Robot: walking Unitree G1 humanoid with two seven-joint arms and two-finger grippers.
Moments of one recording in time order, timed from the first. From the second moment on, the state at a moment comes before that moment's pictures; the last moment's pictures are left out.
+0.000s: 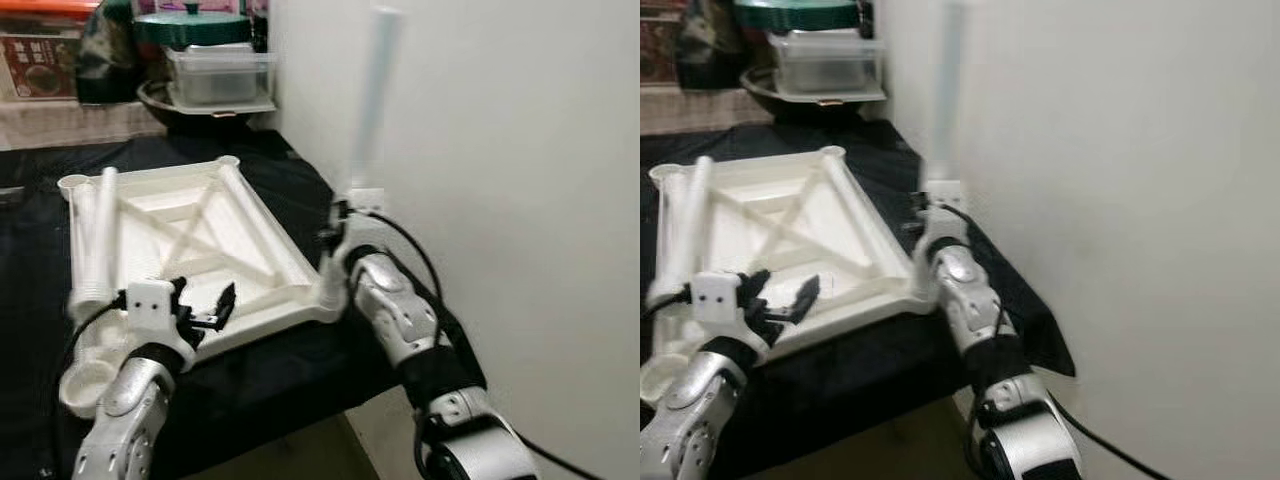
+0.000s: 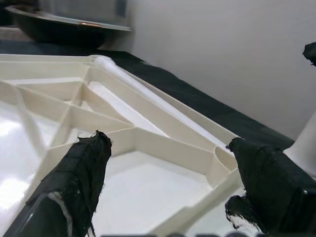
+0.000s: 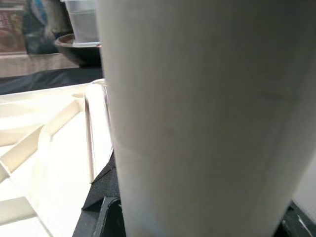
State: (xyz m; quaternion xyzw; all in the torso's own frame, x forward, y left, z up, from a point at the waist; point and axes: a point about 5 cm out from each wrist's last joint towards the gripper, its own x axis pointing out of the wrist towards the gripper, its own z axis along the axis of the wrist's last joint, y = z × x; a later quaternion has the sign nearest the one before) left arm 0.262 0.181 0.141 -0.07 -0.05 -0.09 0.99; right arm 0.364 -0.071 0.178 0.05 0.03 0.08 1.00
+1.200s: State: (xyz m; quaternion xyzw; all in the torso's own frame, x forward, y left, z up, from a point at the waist) left arm 0.265 0.178 0.145 -0.07 -0.05 -0.10 0.99; right arm 0.366 -0.038 0.183 0.06 0.05 0.20 0.98
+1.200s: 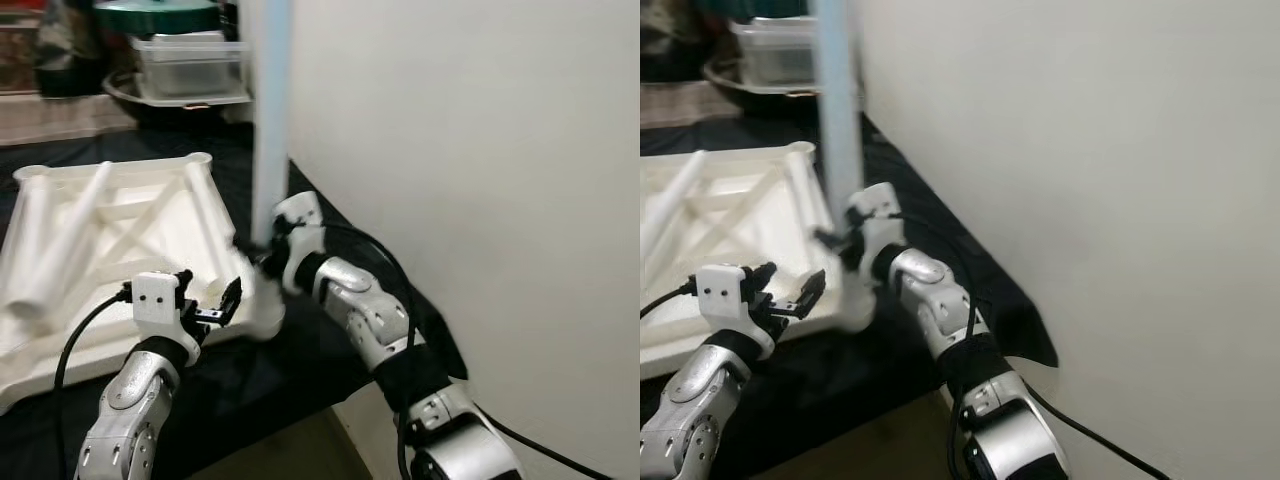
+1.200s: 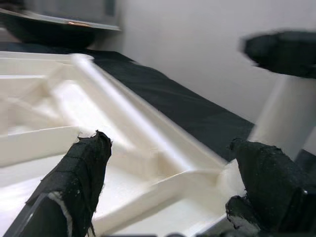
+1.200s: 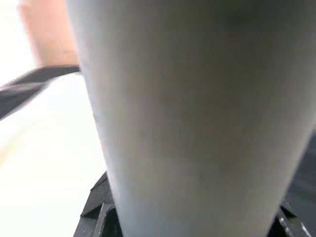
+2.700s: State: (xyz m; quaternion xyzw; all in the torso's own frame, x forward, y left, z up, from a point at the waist) left arm 0.262 0.178 0.142 -0.07 -0.05 -0.09 0.99; right arm 0.366 -0.062 0.171 0.05 0.05 0.09 0.99
